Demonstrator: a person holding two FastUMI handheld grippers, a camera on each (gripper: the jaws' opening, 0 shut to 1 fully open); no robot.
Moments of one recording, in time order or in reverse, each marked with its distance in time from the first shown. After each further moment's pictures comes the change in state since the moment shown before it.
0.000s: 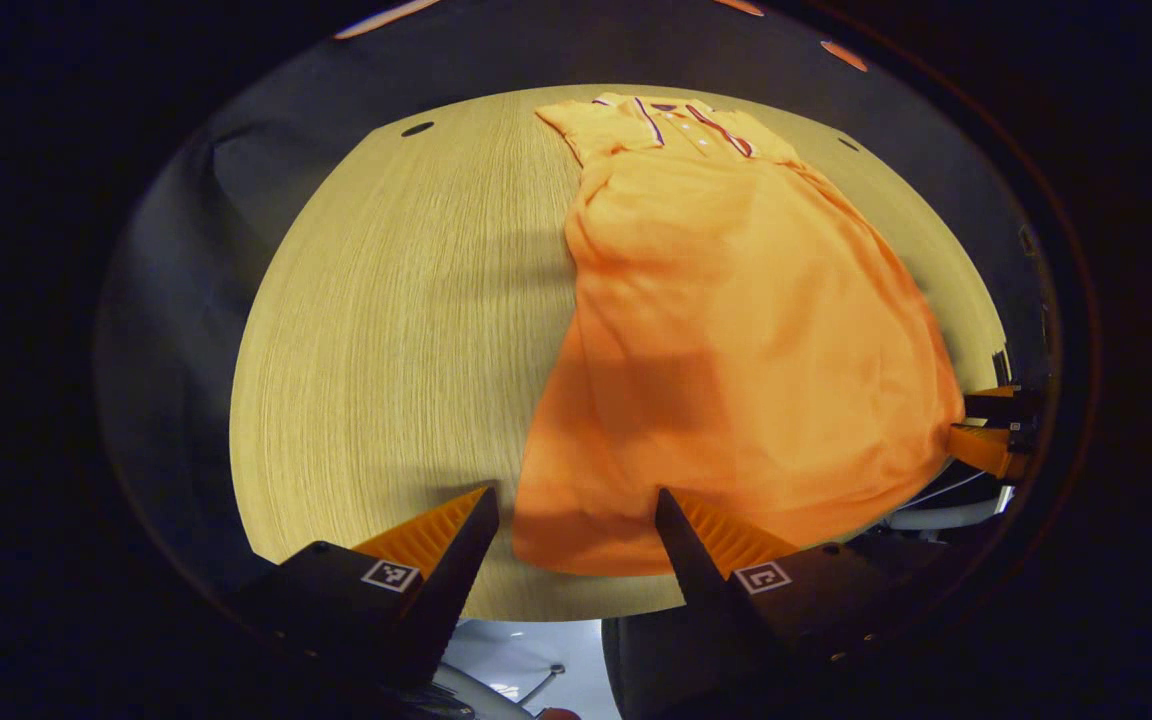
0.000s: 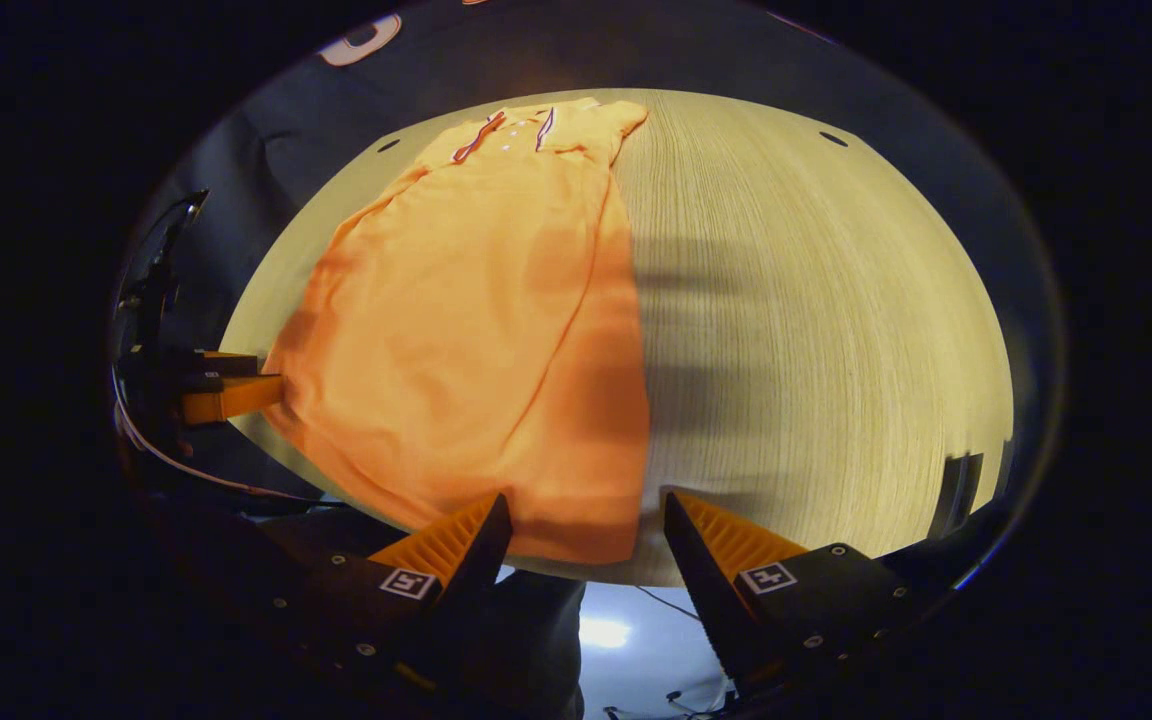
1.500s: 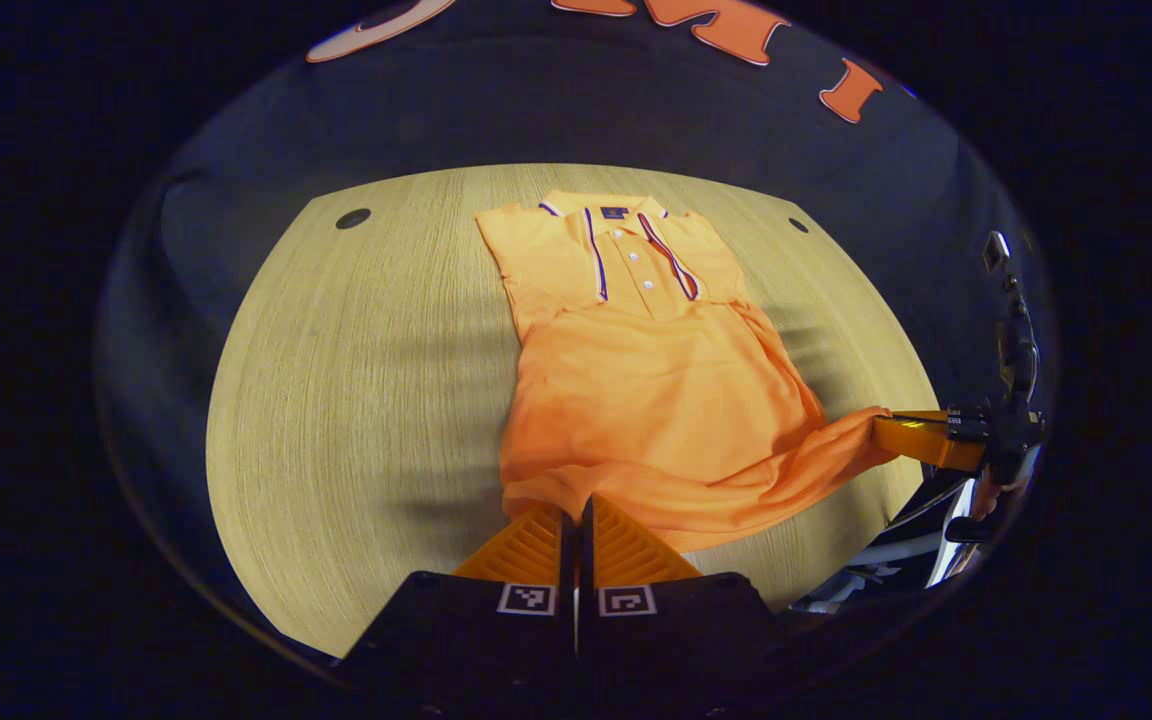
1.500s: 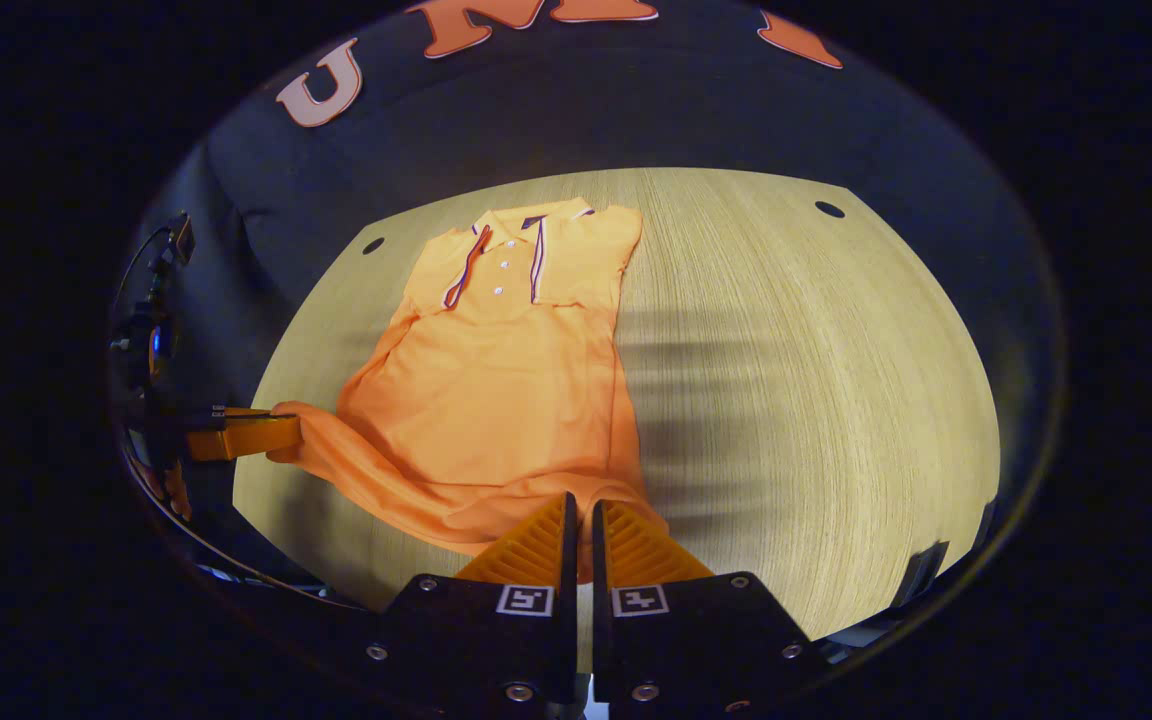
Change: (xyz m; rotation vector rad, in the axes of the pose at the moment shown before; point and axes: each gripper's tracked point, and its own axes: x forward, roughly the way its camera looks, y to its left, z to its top) left arm -0.033 -0.016 0.167 -0.012 -0.199 -0.197; right arm -0.024 0.000 0.168 0.069 -0.252 -0.027
